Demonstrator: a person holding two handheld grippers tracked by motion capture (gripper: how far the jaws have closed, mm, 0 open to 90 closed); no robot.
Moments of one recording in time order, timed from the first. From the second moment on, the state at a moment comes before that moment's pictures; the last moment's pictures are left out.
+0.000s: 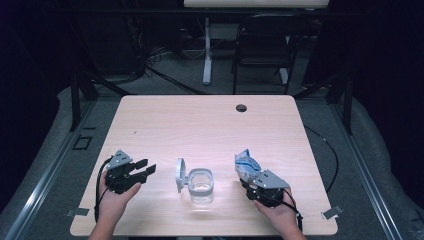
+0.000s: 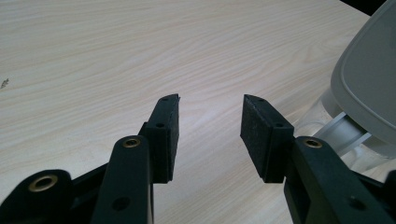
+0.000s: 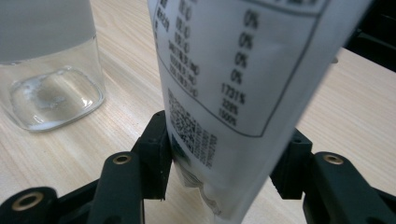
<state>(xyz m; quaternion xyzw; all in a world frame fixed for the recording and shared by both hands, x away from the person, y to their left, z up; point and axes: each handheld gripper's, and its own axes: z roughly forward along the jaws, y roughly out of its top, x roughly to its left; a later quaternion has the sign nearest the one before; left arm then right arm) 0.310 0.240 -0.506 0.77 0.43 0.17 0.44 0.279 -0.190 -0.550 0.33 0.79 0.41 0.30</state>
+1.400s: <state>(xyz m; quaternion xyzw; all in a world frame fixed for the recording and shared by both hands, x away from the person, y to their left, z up) 0.310 0.242 -0.505 0.77 0.43 0.17 0.43 0.292 -0.166 -0.527 0.25 0.83 0.35 0.35</state>
